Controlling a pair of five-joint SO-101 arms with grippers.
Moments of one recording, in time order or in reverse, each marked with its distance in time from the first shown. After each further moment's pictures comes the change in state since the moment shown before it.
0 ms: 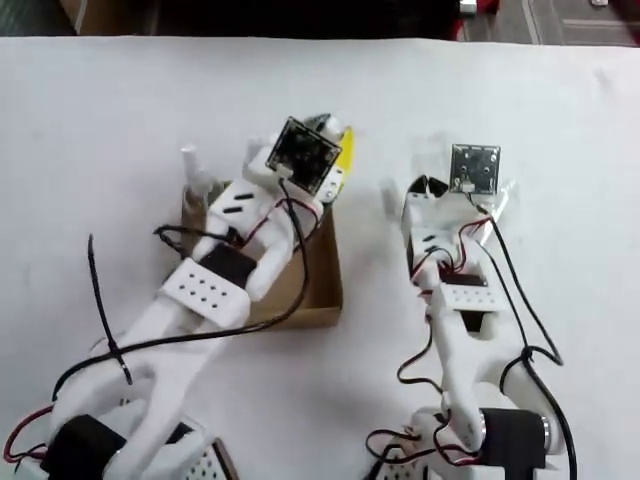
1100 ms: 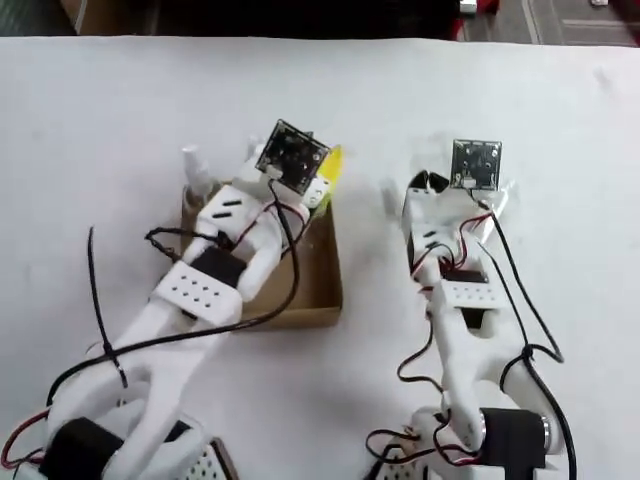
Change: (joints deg) left arm -2.9 -0.6 2.9 2.8 0.0; right arm 0.0 0.0 -1.6 0.9 0.1
